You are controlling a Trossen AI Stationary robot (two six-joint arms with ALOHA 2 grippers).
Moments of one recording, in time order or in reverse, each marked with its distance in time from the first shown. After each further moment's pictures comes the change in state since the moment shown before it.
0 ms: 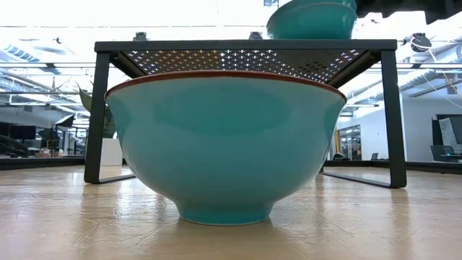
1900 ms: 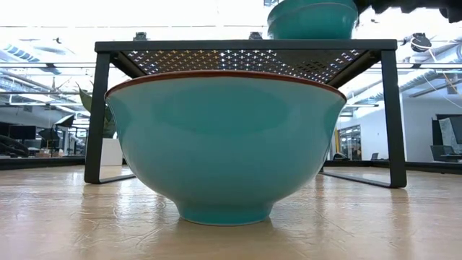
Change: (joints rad) left arm 0.000 0.000 0.000 0.000 0.000 0.000; right arm 0.181 0.026 -0.057 0.100 0.139 -0.029
